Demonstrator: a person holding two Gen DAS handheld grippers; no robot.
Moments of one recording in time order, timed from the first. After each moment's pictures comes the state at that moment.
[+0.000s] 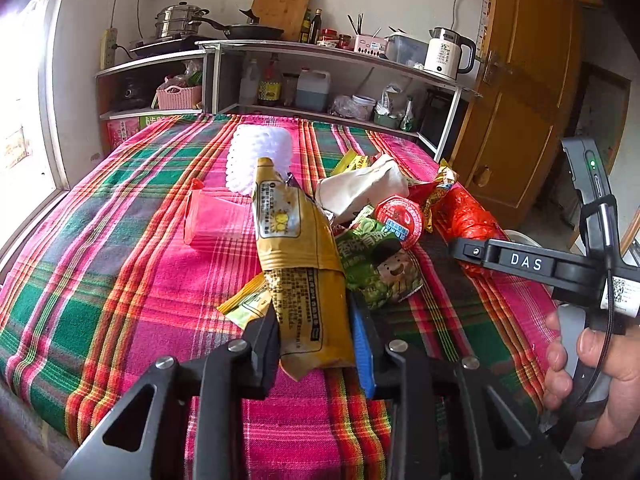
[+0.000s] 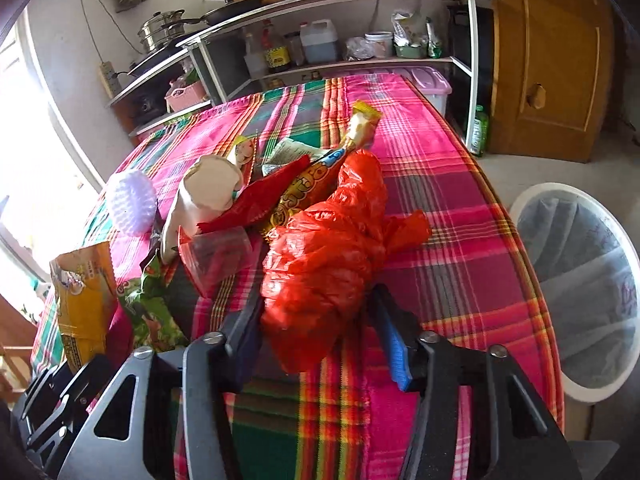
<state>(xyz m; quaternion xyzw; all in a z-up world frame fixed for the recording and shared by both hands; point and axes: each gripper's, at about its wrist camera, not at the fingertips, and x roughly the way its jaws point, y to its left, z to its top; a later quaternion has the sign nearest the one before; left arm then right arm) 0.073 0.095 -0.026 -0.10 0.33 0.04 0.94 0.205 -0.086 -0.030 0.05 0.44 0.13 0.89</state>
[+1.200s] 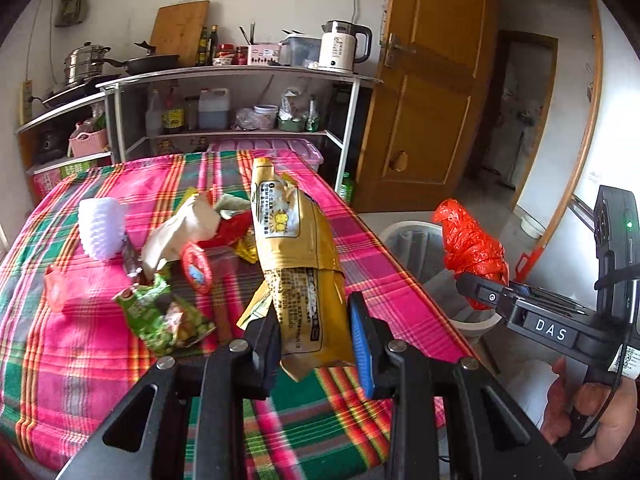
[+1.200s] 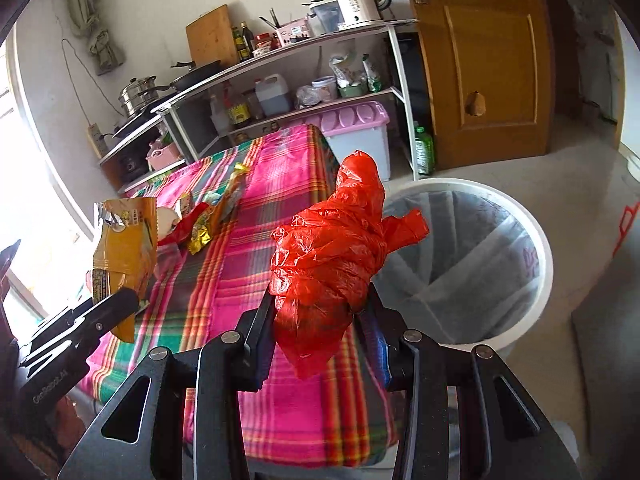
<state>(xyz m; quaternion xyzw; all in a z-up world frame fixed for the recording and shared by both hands) 0.099 -0.031 0.019 -0.05 0.32 -0.10 0.94 0.118 -0.233 0.002 0.12 0.37 0.08 0.92</state>
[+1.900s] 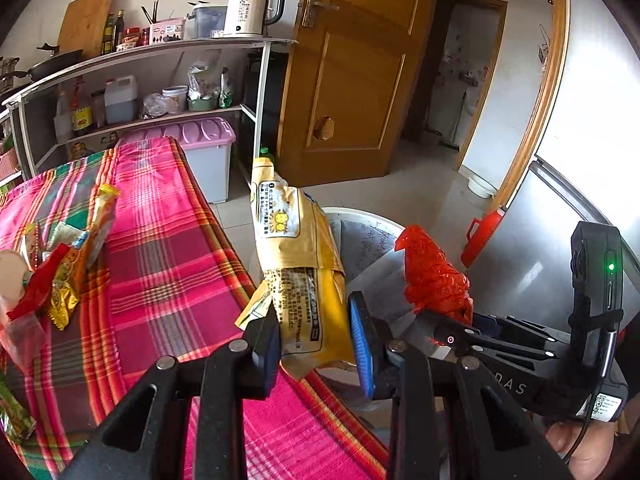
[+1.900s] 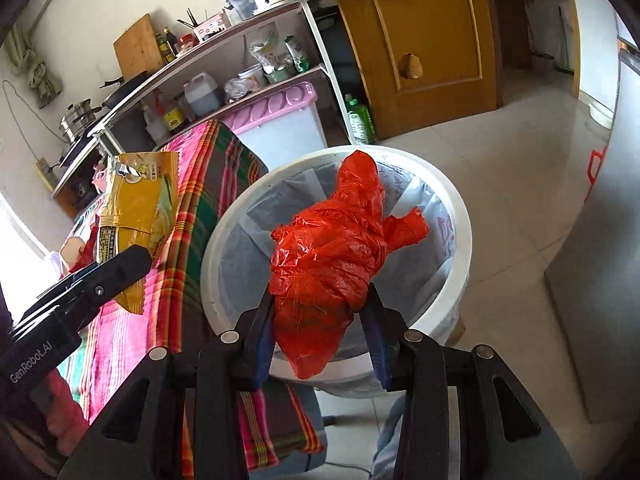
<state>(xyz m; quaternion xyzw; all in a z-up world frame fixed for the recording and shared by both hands) 0.190 -0.152 0.002 -0.02 0.36 -0.22 0.91 0.148 -0.333 -0.043 0.17 0.41 0.00 0.90</state>
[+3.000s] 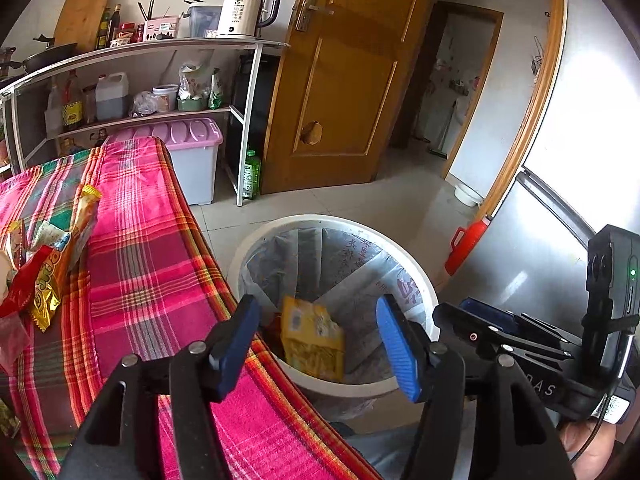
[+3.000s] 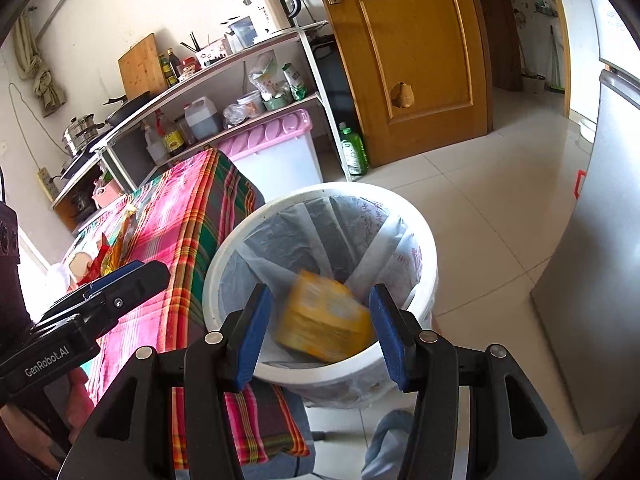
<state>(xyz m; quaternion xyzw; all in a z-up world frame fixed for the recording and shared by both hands) 0.186 -0.154 0.008 -0.04 0.35 -0.23 0.91 0.122 -0.342 -0.014 0.15 0.36 -0.01 0.92</state>
